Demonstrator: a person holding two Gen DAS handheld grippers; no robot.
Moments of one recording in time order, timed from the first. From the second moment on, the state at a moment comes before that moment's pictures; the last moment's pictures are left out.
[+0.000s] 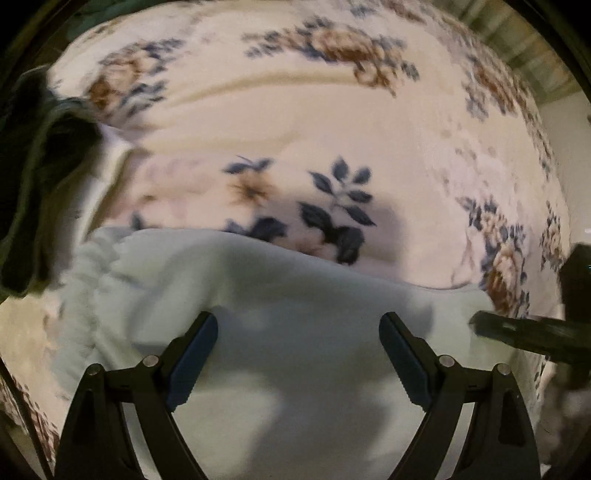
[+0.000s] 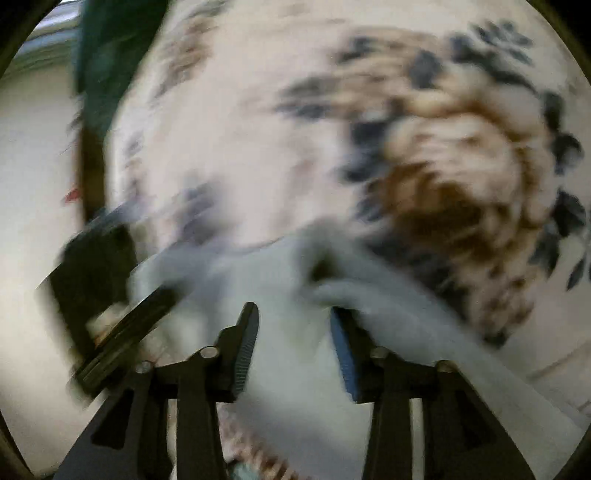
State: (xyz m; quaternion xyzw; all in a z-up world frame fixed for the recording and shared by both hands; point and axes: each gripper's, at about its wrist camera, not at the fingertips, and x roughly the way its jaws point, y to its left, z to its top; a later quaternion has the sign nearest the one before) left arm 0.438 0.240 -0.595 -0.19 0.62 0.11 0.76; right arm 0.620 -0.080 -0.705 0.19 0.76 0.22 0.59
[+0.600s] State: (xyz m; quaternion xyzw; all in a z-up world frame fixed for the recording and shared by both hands) left arm 0.315 0.342 -0.593 -0.34 0.59 0.17 0.72; right arm 0.338 -0.115 -0.691 0.40 0.71 0.05 0.57
